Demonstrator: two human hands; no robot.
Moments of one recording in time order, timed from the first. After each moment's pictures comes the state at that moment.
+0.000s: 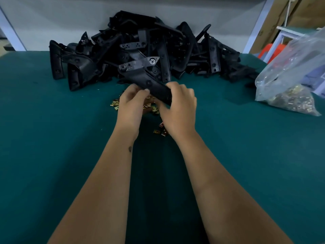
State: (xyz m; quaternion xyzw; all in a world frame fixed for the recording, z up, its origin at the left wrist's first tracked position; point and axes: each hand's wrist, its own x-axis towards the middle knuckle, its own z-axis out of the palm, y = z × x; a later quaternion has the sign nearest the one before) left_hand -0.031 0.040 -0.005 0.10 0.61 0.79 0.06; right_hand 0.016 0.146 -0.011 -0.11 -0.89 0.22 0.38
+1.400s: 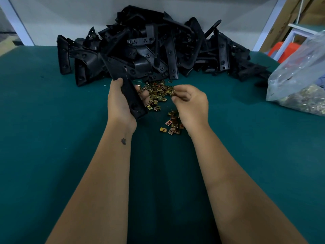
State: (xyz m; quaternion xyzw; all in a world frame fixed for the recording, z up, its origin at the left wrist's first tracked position) left_hand -0.042 0.020 0.005 -0.05 0.41 0.90 0.11; right_hand 0.009 0.163 -0.013 -0.16 -0.76 0.56 0.28
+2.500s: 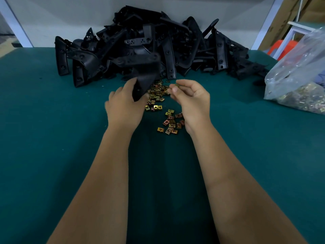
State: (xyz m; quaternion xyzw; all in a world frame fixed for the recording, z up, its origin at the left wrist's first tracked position) left_hand -0.041 0.018 -0.008 0.13 0.89 0.41 -0.12; right_hand 0.013 0.164 -0.005 -0.12 -0.60 0.73 0.29
